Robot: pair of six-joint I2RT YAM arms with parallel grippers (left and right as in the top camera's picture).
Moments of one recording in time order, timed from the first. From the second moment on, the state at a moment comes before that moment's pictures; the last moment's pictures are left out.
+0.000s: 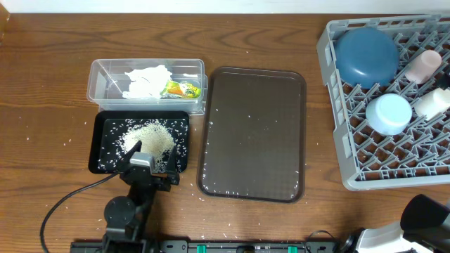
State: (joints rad) left arm -0.11 0.01 0.04 -0.13 0.10 -0.06; right arm -0.50 1.71 2.16 -1.63 -0.01 0.28
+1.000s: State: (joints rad) left arm -0.10 0.01 0.02 -0.10 0.08 -0.06; right arm -0.50 1.71 2.16 -1.63 -0.01 0.28
